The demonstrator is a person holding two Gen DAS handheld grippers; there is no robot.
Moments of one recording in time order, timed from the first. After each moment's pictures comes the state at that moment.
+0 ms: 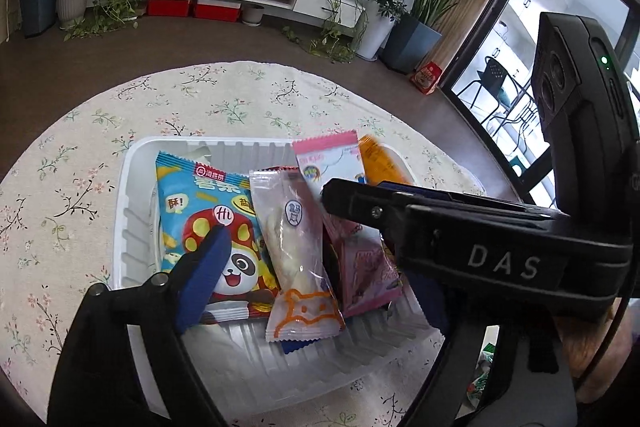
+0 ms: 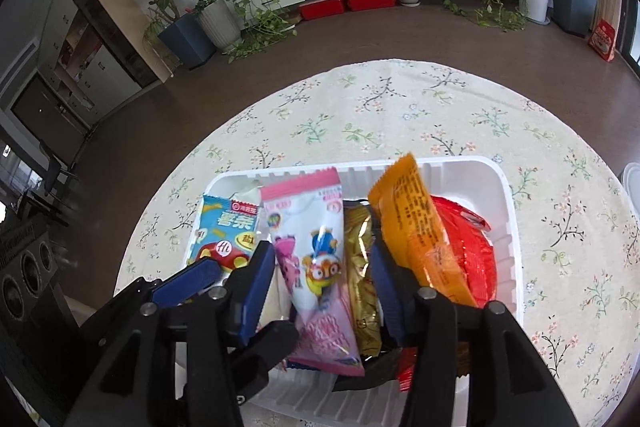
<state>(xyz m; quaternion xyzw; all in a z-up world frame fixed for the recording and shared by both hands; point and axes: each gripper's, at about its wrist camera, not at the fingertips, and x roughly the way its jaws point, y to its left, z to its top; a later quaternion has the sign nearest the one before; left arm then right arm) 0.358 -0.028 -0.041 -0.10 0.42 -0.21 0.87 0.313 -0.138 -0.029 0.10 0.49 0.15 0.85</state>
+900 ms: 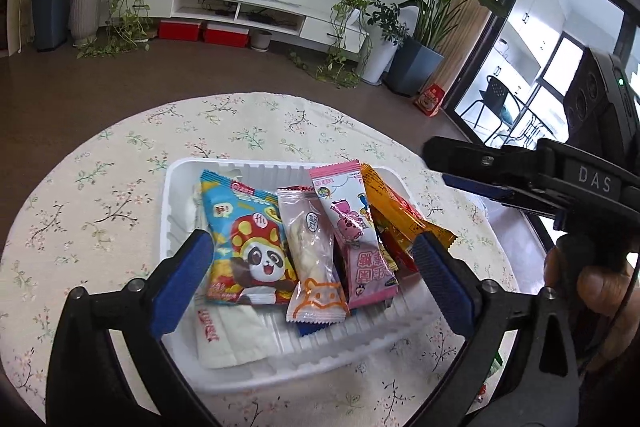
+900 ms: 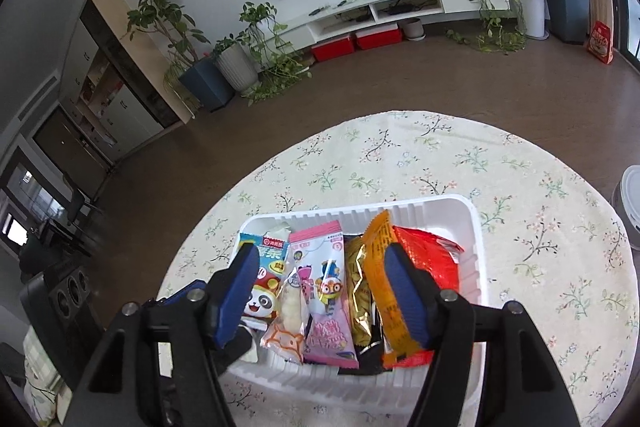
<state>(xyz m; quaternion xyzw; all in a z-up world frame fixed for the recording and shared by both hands) 0.306 0.000 -0.017 -0.11 0.38 -0.19 0.90 0.286 -0.179 0.020 0.16 0.42 0.17 0.87</state>
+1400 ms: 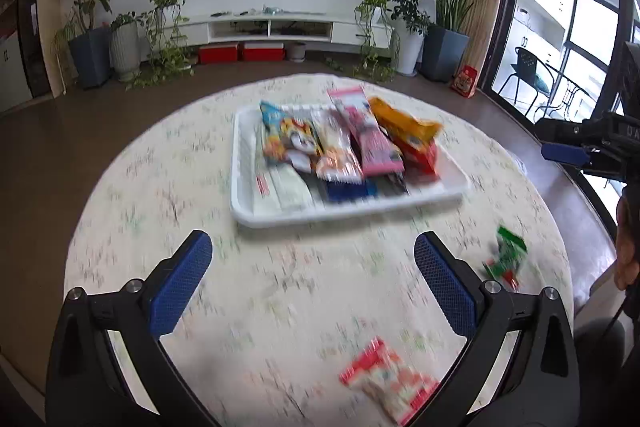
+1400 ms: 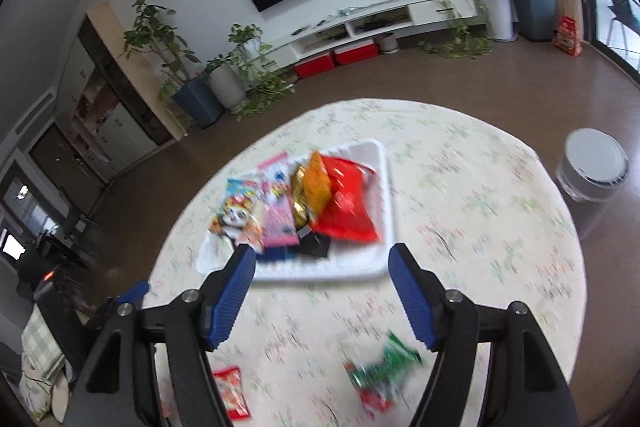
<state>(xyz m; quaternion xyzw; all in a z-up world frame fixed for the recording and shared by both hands) 0.114 0.007 -0.025 -0.02 0.37 -0.11 0.92 0.139 -0.253 0.021 0.17 0.40 0.12 0.89</state>
